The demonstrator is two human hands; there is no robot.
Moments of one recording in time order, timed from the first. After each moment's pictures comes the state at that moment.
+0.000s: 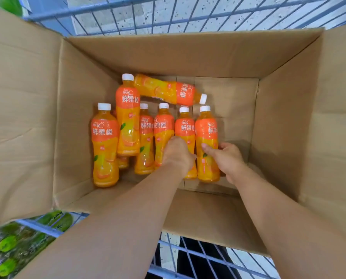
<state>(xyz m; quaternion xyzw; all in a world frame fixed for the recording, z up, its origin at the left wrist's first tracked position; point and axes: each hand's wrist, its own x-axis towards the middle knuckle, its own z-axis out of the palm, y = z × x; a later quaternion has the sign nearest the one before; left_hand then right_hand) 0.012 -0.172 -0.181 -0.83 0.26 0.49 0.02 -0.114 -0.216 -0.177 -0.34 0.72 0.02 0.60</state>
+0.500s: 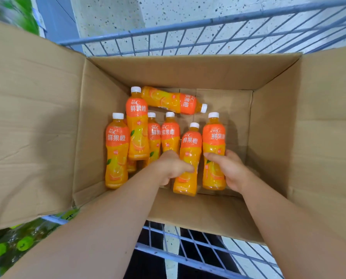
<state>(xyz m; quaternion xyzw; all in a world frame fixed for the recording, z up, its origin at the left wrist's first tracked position) 0.053 -0.146 -0.145 -0.72 0.12 0.68 -0.05 -0.120 -0.206 -0.150 -0.26 0.67 0.01 0.69</state>
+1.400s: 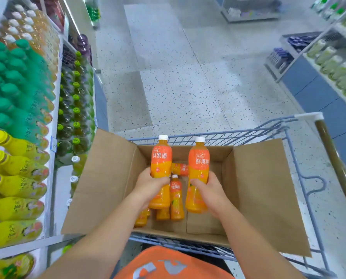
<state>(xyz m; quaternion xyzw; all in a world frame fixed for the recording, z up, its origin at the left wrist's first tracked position) 0.140 -0.101 0.126 -0.75 0.14 0.53 -0.37 -0.039 -0.168 0.123 -0.45 0.61 -0.16 0.63</state>
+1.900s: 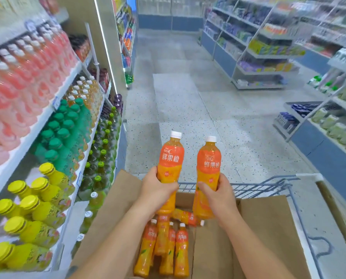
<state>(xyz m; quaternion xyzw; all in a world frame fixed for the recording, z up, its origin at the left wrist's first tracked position) 0.158 -0.123 0.254 -0.75 0.24 0.36 -0.51 -0.003 -0.208 0.239 -0.59 0.51 -0.32 0.54</state>
